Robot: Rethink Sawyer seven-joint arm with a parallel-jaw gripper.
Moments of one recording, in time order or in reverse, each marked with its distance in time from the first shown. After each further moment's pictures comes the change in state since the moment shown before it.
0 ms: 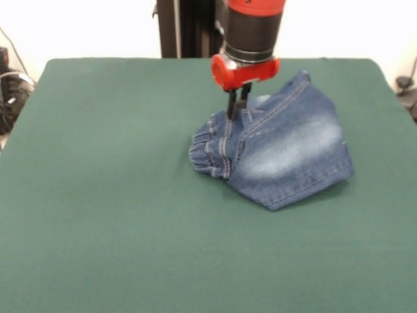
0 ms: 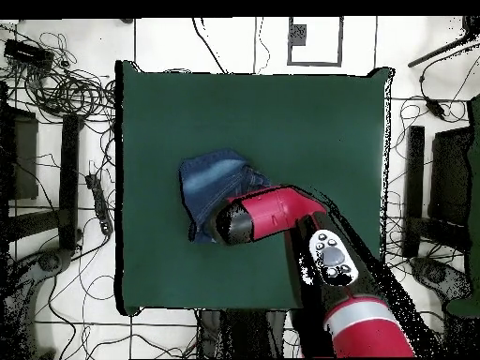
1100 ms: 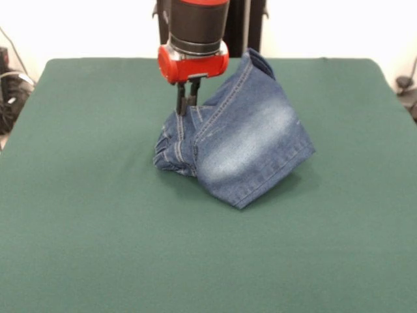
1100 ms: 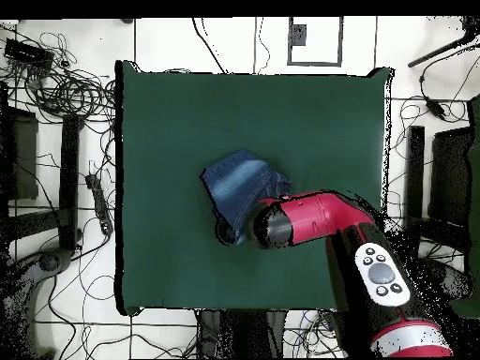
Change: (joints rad) arm -0.118 -0.035 0.022 0.008 -0.087 0.000 0.000
